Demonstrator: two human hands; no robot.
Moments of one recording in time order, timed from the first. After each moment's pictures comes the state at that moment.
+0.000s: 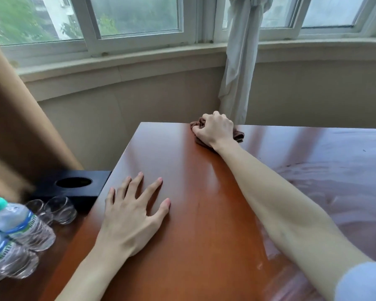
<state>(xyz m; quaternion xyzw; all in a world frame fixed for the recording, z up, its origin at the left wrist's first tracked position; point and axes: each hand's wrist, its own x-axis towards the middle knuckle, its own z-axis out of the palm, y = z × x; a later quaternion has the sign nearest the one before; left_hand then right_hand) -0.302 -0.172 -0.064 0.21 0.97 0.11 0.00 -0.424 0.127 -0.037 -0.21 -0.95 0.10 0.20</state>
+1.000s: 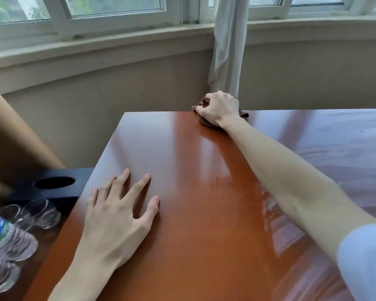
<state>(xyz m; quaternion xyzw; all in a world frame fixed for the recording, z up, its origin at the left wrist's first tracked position) -0.304 -0.172 -0.066 0.22 0.97 0.13 -0.02 -0.438 0.183 -0.034 -0.22 -0.95 0.09 0.20</state>
